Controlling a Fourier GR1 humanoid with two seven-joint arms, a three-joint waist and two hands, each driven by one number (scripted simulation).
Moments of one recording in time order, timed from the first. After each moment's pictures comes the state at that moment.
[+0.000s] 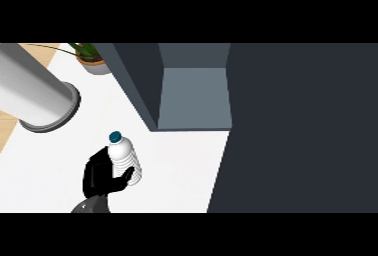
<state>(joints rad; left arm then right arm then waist) -0.24 0.03 0.24 -0.59 0.29 -0.22 -0.83 0.14 -0.35 0.72 -2.48 0.10 -0.42 0.26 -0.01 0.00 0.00</state>
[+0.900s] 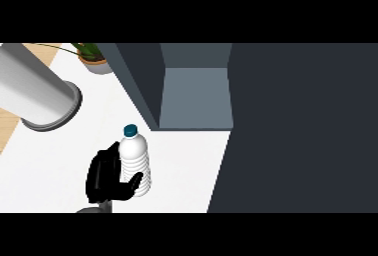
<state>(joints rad) -0.01 0.00 -0.05 -1.20 0.34 -0.08 -0.53 0.11 -0.34 0.73 -2.48 0.11 -0.43 0.29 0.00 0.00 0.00</state>
